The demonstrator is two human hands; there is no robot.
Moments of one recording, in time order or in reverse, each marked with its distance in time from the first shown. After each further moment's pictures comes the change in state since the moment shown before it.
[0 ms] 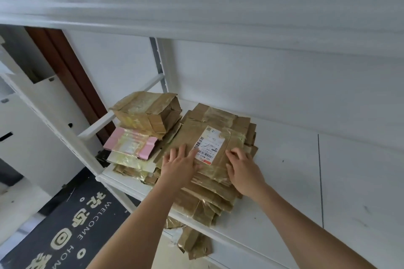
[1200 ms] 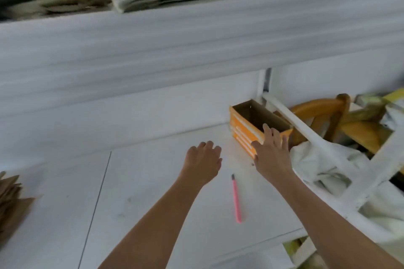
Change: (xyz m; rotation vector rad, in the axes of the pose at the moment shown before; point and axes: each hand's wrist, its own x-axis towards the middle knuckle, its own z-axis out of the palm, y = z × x) left_hand -0.148 0.690 0.031 0.276 0.420 0.939; right_hand -0.439 0.503 -0.257 -0.515 0.332 0.793
